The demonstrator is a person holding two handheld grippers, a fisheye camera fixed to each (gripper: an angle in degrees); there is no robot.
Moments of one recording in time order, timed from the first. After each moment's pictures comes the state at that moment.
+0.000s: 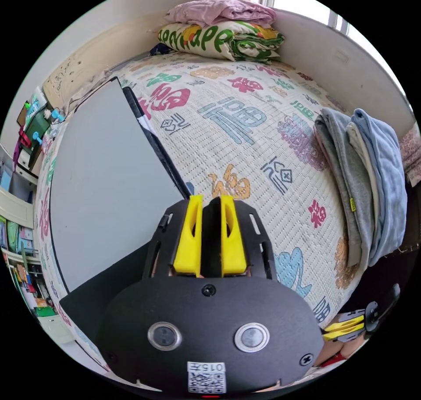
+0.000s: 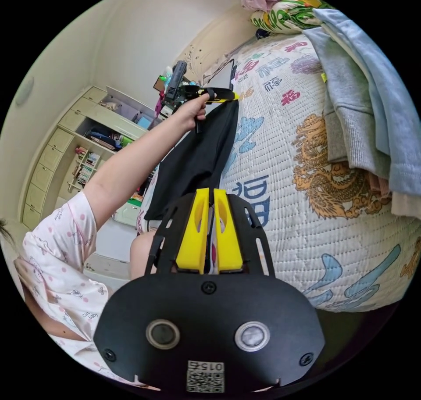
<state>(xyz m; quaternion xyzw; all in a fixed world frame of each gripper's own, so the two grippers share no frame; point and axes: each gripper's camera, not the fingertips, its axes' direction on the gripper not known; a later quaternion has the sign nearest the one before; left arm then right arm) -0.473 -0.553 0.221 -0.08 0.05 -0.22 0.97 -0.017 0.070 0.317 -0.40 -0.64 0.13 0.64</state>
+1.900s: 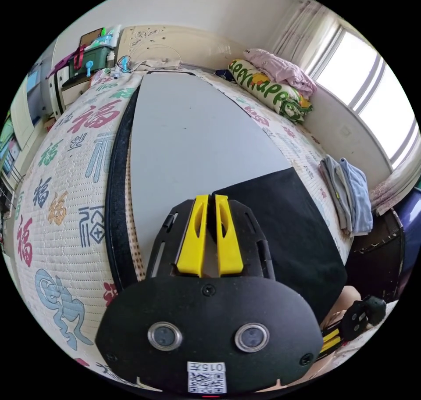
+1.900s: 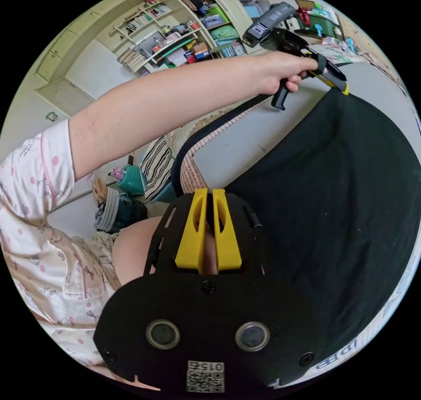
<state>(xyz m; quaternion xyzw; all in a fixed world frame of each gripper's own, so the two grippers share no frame) -0.696 -0.209 0.013 0.05 0.09 -0.39 0.92 -0.325 0.244 0.072 -0.32 -0.77 -0.30 0.47</state>
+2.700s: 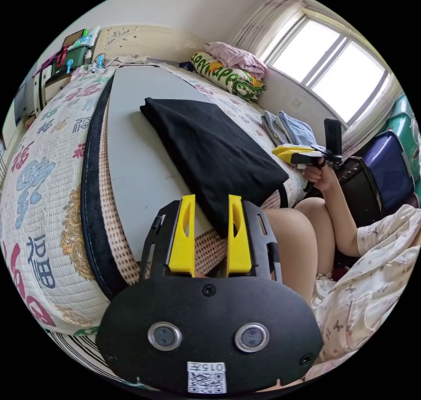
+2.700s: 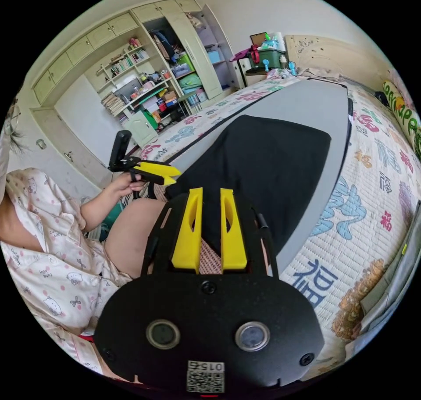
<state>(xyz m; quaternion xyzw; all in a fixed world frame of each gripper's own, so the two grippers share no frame) -0.532 -0.009 -0.017 0.08 0.18 -0.33 0.92 -0.228 0.257 0.225 -0.25 -0.74 -0.18 0.60</state>
